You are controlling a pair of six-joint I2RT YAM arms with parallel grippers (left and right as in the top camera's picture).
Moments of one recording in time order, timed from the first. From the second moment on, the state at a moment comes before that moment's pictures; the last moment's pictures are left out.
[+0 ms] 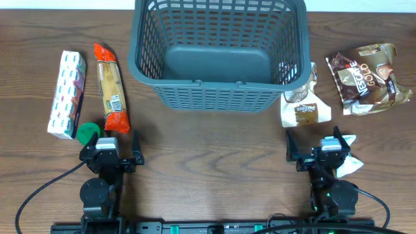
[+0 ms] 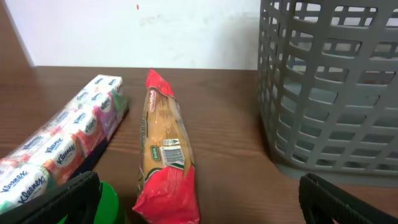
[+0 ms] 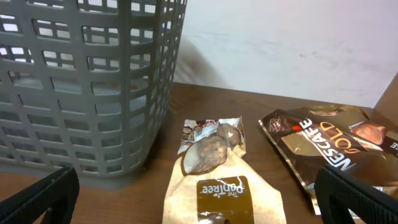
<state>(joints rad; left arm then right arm) 0.01 0.06 0.01 -0.11 0.00 -0.01 -0.01 0.01 0.01 -0.06 -0.05 -0.09</state>
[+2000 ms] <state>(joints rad) 0.01 0.06 0.01 -0.11 0.00 -0.01 -0.01 0.01 0.01 -0.06 -0.05 -0.09</state>
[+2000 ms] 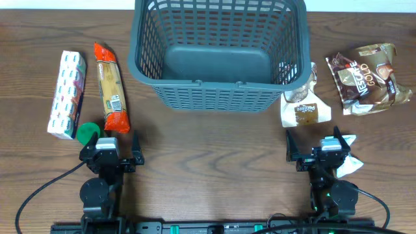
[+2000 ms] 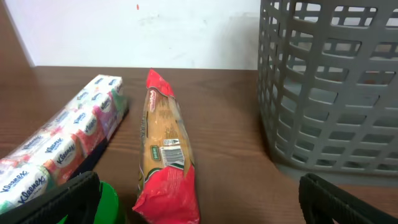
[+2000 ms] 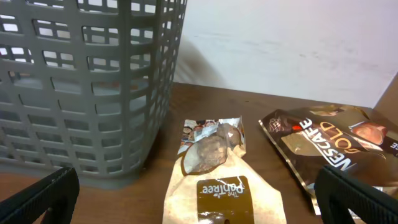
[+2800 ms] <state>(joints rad) 0.01 0.06 0.01 -0.11 0.00 -0.01 -0.01 0.01 0.01 -0.08 -0.01 -0.06</state>
